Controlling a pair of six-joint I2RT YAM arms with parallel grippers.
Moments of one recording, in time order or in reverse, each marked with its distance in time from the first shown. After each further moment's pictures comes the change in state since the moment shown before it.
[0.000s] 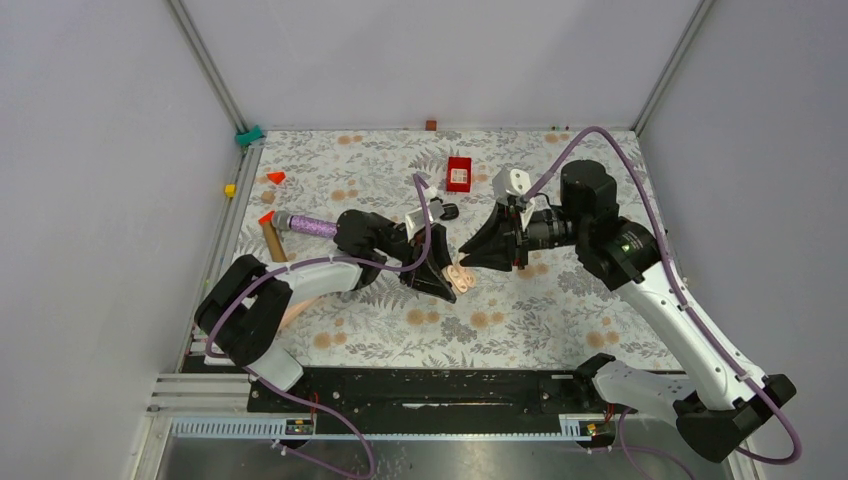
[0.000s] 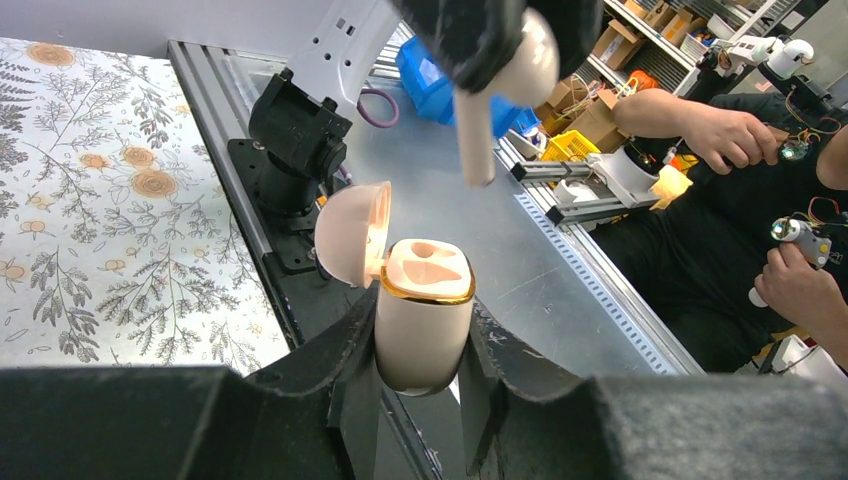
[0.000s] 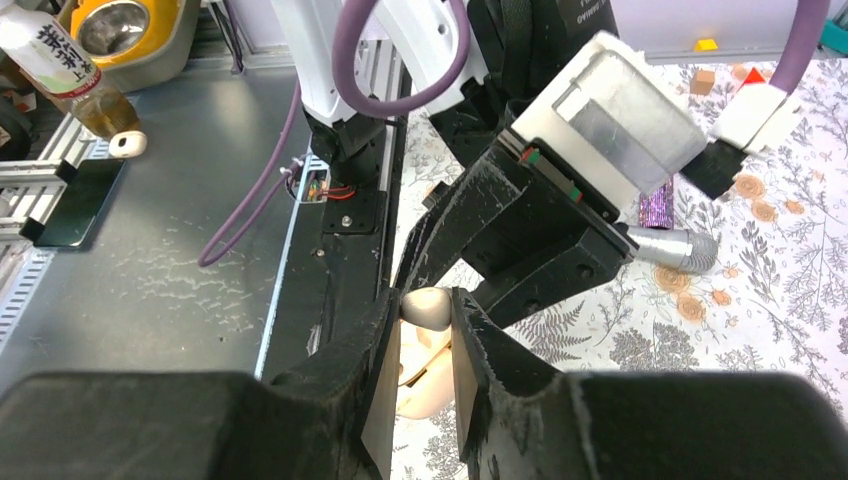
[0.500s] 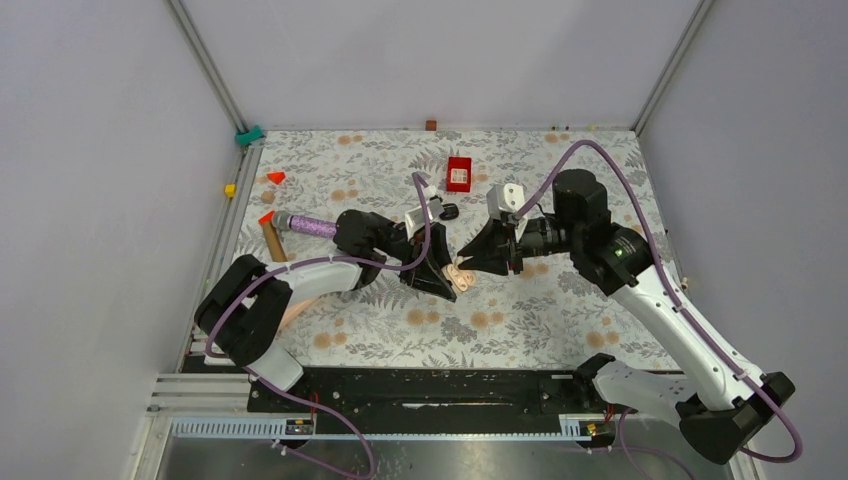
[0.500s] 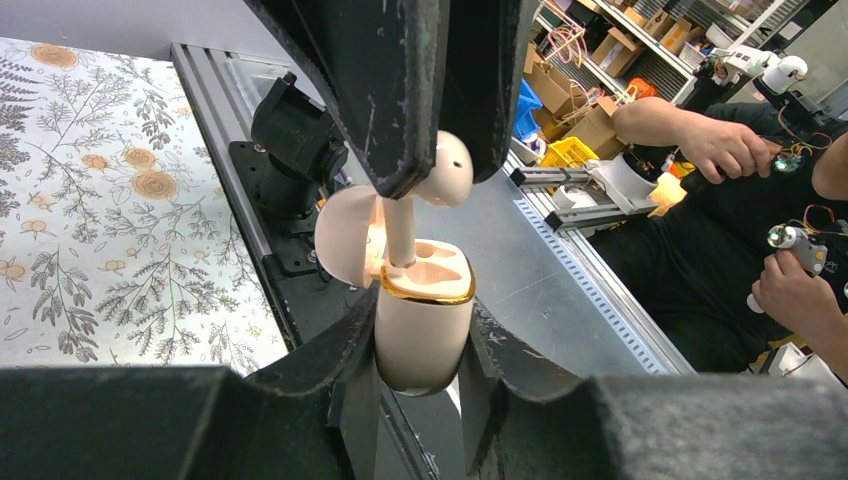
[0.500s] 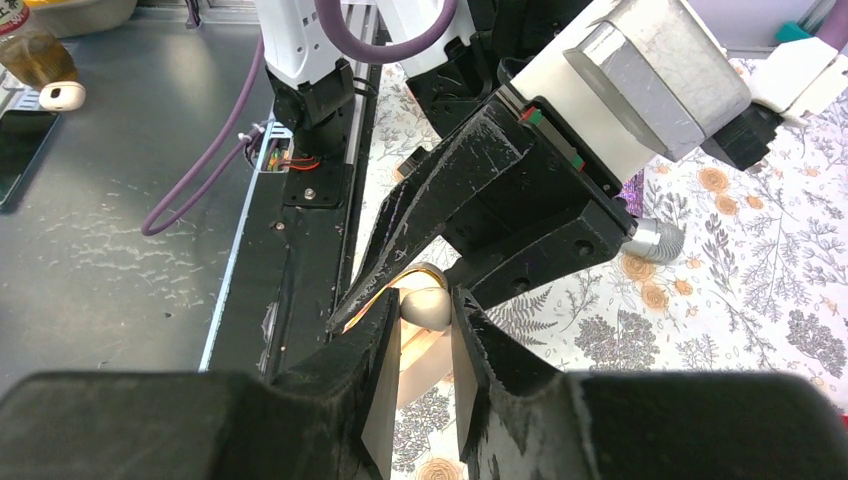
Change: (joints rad) left arm 0.000 0.000 0.000 0.006 -0.010 -0.016; right arm 0.023 -0.013 -0.074 0.004 0.060 -0.141
